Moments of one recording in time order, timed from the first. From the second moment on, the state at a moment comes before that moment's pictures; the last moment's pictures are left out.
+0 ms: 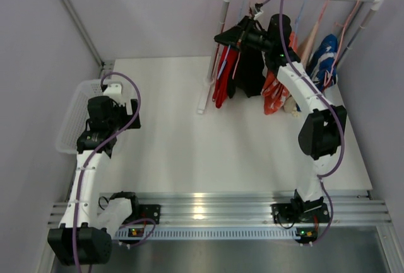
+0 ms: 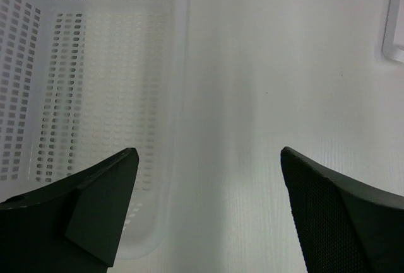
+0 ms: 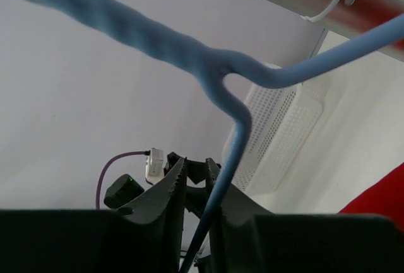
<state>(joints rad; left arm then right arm) 0.04 0.93 0.92 -0.53 0.02 0.02 0.30 1.95 1.90 0.12 -0.82 1.19</state>
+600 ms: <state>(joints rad) 0.04 0.92 0.91 -0.52 0.03 0.02 0.30 1.95 1.96 0.06 -0.90 1.22</state>
